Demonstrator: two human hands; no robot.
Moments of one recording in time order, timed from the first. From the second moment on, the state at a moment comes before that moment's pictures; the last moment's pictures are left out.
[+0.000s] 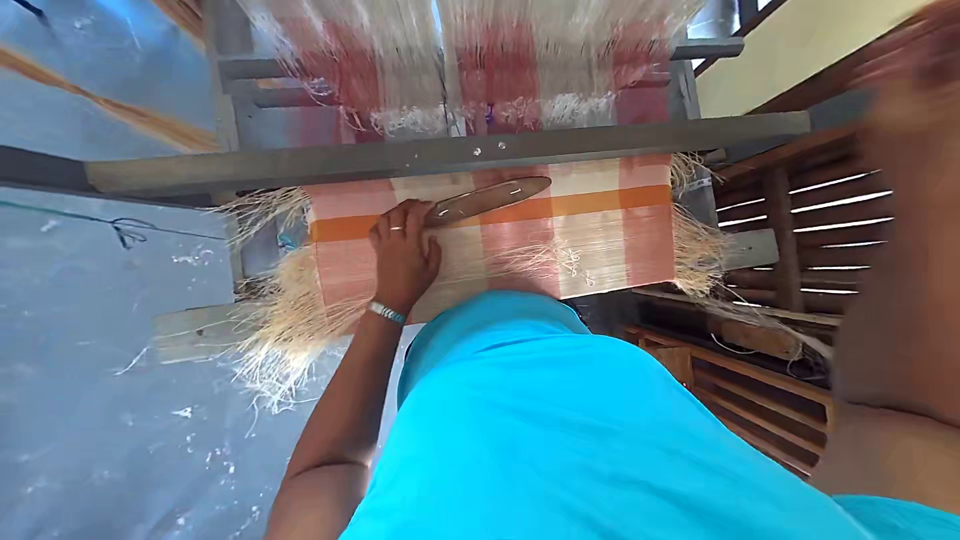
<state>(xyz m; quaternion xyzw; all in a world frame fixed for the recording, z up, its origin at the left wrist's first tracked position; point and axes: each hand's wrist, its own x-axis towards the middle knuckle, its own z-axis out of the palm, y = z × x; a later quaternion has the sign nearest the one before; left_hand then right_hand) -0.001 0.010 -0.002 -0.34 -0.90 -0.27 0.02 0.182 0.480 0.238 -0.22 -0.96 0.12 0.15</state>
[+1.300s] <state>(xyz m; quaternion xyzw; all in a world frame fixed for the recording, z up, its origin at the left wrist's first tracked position) -0.004 0.003 0.022 -0.37 -0.78 -0.47 -0.15 0.105 0.368 0.092 0.02 -0.93 0.36 -0.09</state>
